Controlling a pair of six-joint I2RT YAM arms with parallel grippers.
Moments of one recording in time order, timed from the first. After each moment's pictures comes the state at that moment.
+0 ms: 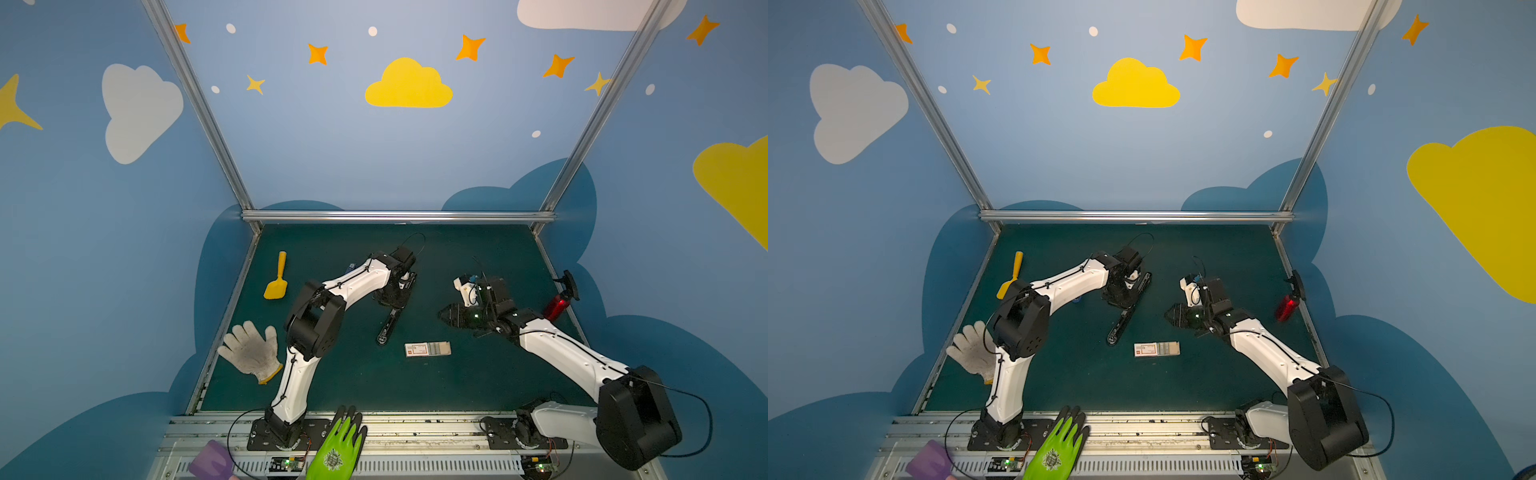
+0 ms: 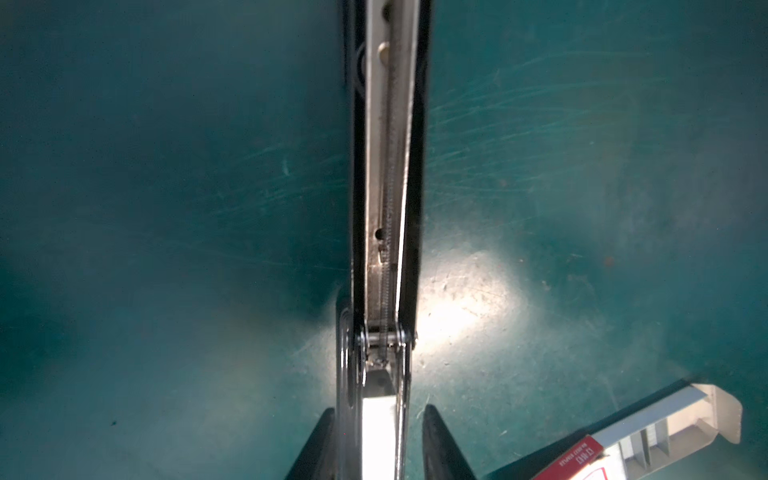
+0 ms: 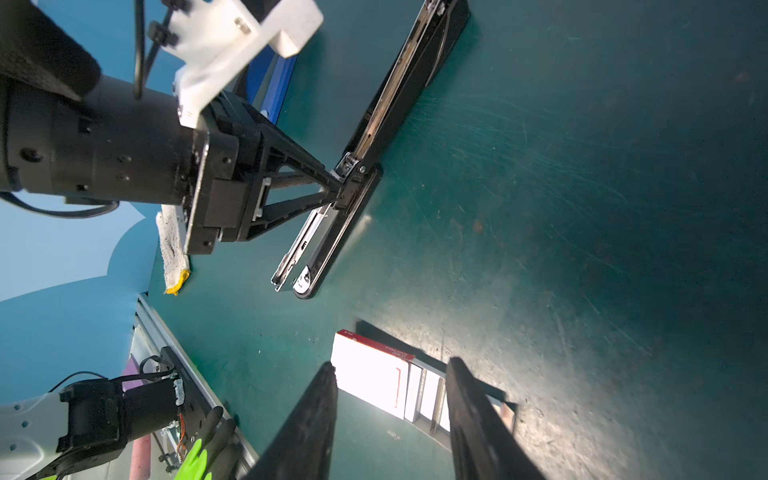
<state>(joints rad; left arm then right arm) -0.63 2.13 1.70 -0.97 0.08 -0.25 0.45 1.26 0.72 -0.29 -0.43 0.46</state>
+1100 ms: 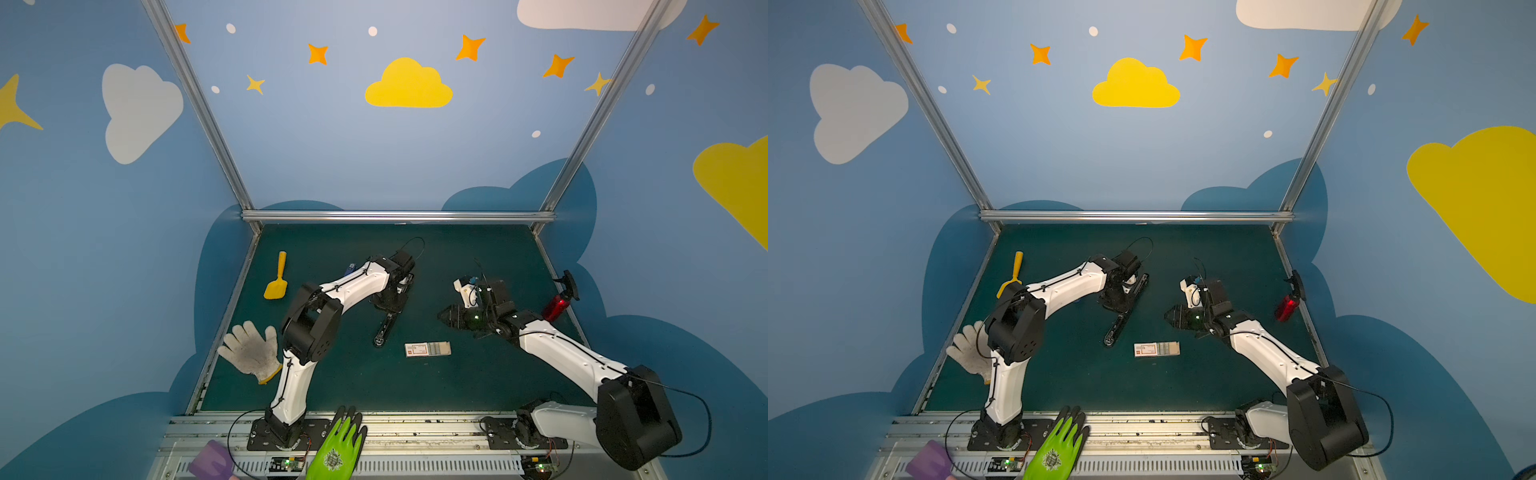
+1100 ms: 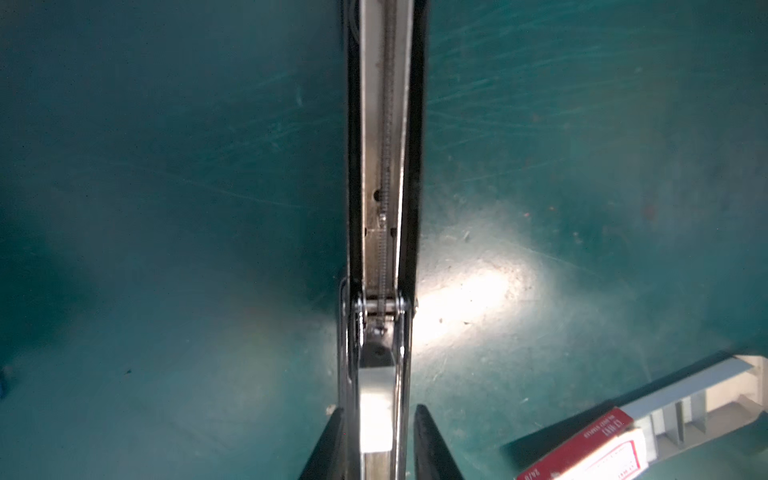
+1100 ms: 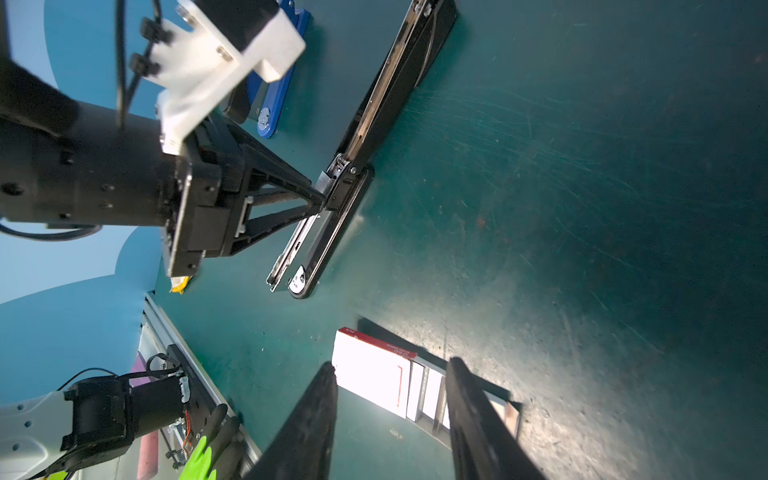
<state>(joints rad) -0.64 2.07 1.65 -0.99 0.04 -0.25 0.45 1.26 0.70 -0.26 -0.44 0.47</state>
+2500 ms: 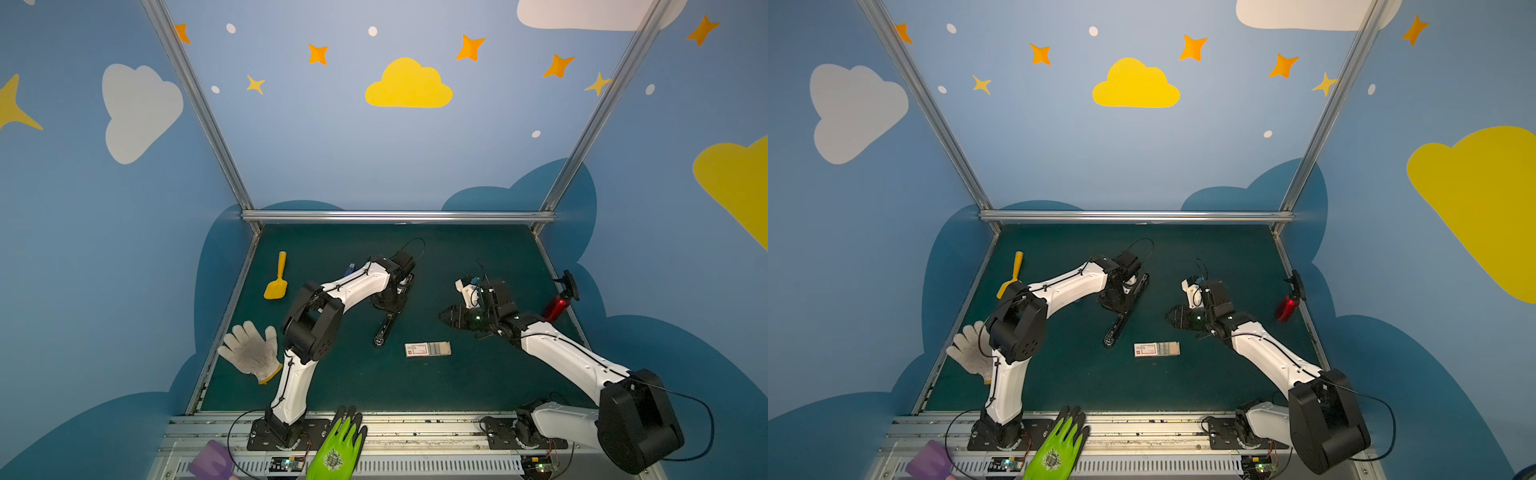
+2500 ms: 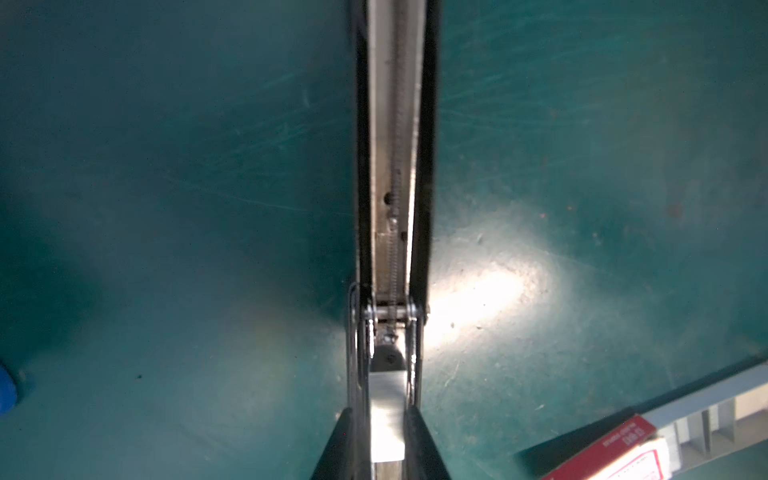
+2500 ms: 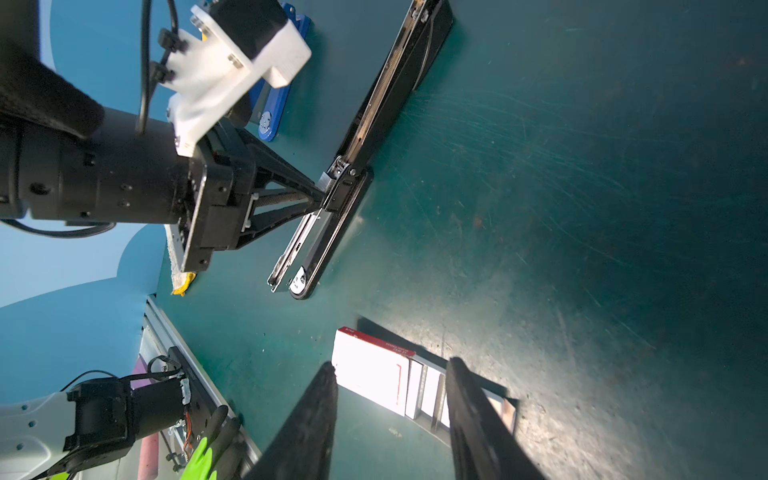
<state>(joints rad) -0.64 2.09 1.65 -0.99 0.02 -0.23 0.44 1.24 0.69 -0.26 -0.45 0.47</state>
